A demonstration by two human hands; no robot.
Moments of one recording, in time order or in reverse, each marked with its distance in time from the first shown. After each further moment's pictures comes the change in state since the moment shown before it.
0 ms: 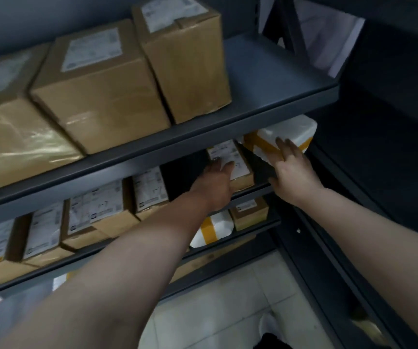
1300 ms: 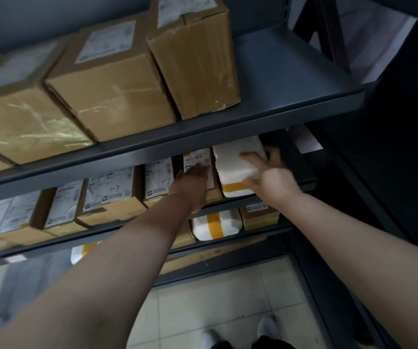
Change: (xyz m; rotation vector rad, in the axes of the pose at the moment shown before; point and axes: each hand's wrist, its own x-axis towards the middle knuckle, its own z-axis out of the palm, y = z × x) left_hand -0.013 -0.043 0.012 0.252 0.031 -0.247; right_hand 0.025 -0.028 0.019 0.431 -0.077 -0.086
